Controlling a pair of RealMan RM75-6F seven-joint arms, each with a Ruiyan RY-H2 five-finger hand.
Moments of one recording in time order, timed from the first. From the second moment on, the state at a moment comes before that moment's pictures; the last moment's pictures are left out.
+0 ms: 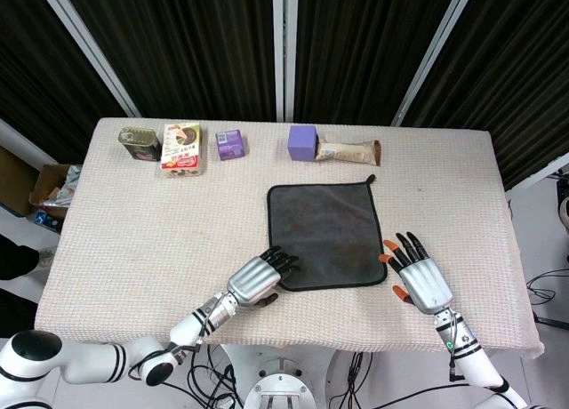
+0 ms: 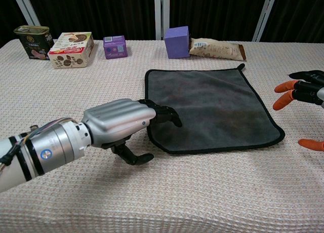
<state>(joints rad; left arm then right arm) -0.72 -1.80 -0.03 -1.43 1.44 0.93 0.29 0.28 -1.53 -0.03 -1.26 -1.69 1.35 -0.15</state>
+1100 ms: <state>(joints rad) -0.74 -1.91 -0.03 -1.22 1.52 0.98 0.08 0.32 -1.53 -0.04 -1.22 -1.69 1.32 -0.13</state>
